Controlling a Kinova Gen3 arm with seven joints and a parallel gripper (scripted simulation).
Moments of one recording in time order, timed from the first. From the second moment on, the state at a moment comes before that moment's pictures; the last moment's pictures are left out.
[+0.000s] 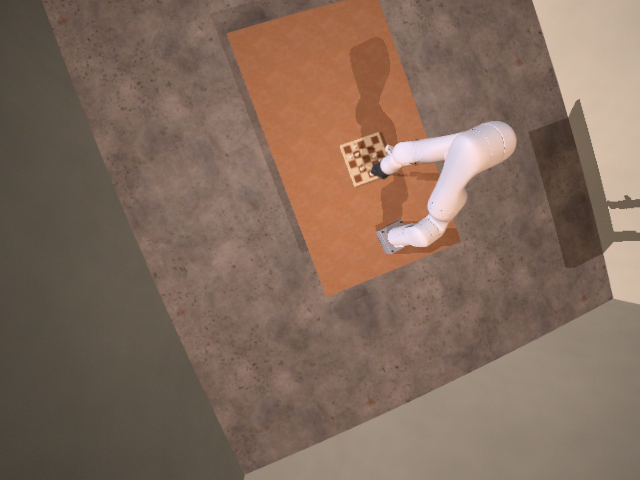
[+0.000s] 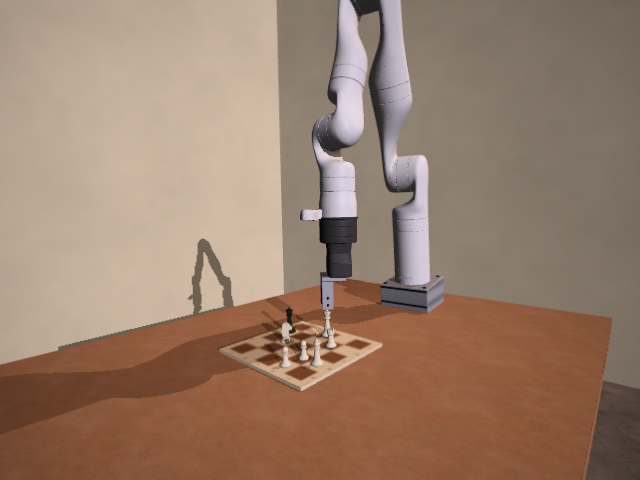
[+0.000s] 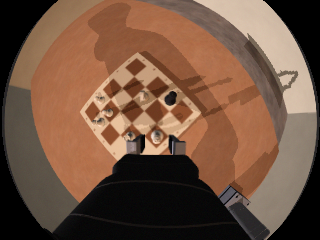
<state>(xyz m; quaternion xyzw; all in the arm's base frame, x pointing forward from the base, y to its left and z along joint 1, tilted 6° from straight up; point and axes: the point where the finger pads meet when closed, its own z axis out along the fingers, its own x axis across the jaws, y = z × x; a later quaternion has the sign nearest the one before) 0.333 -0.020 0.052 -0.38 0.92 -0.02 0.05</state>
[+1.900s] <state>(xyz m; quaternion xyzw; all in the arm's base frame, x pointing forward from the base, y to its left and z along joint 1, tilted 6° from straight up) 0.338 -0.019 0.013 -0.38 0.92 -0.02 0.05</state>
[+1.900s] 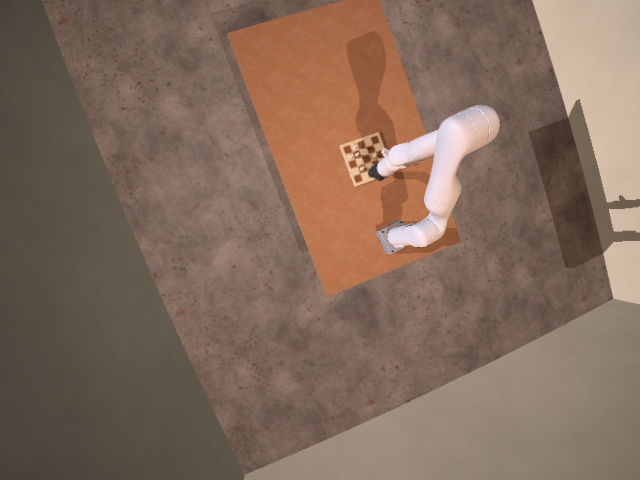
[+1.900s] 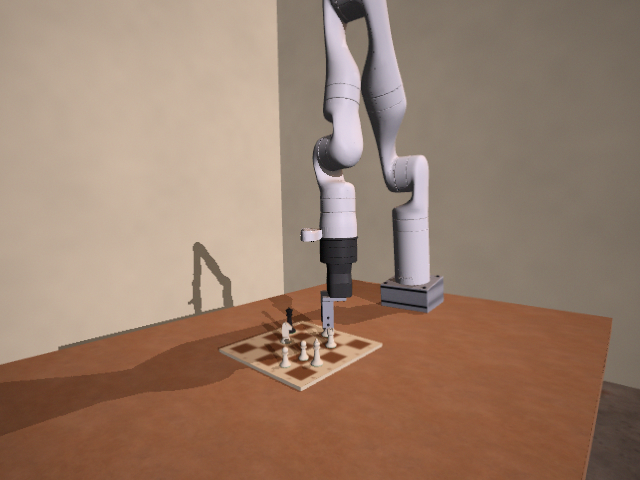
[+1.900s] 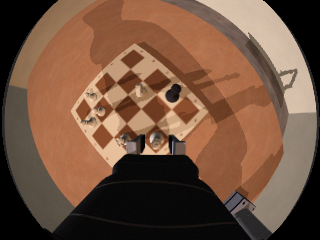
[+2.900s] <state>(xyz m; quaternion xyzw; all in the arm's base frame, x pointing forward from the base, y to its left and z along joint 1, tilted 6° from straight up) 0.338 -0.019 0.013 -0.38 0.92 -0.02 0.05</state>
